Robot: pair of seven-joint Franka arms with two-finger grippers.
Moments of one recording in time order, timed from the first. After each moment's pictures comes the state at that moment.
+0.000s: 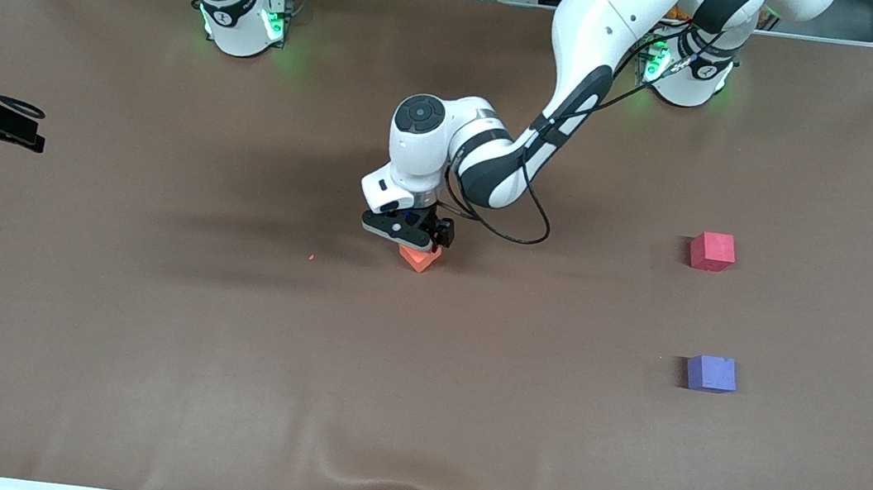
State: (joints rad) left arm -0.80 0.82 -0.14 -1.42 0.30 2.36 -0.78; right arm 0.00 0.19 -0.09 -1.40 0.00 1.41 -0.12
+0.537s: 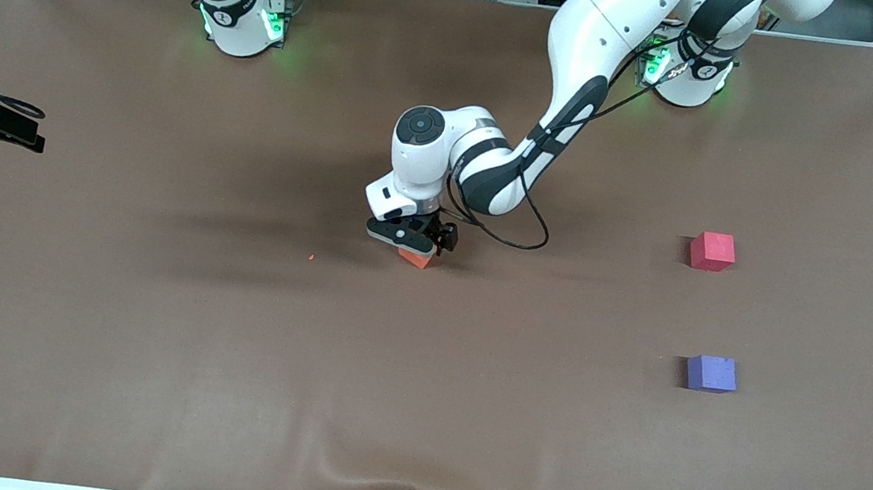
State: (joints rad) left arm -0.79 0.85 -0.13 -1.42 0.30 2.36 -0.78; right arm 0.00 0.19 -0.09 -1.40 0.00 1.41 -0.12
